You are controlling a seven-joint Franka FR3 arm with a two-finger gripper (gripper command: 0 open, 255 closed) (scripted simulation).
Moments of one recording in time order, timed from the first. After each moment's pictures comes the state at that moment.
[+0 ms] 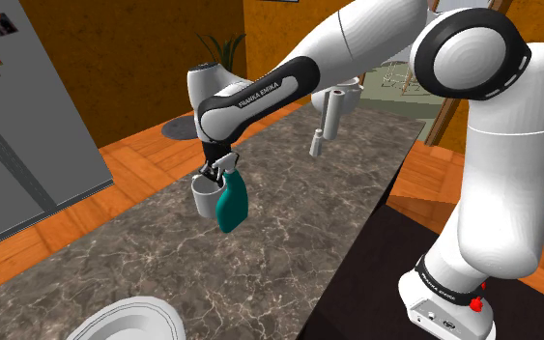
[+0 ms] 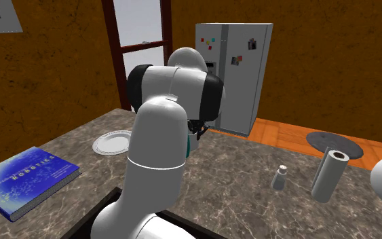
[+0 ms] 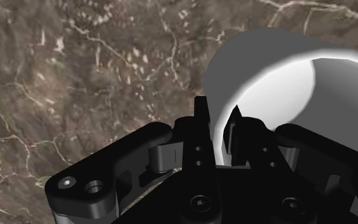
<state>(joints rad) 0.16 0.36 0.27 -1.80 -0.10 2.13 0.39</state>
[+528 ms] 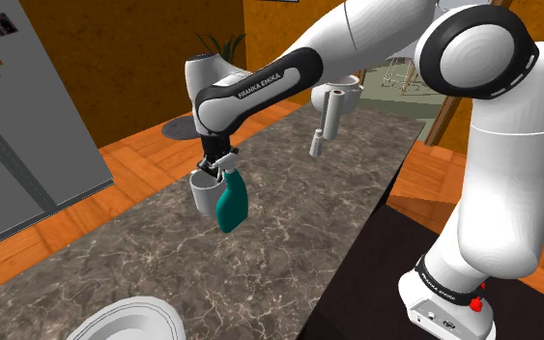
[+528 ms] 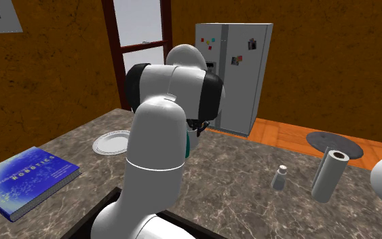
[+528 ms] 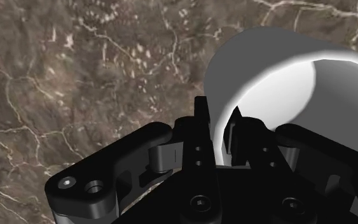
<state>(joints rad) 0.16 0.34 0.28 -1.78 -0.09 2.08 0.39</state>
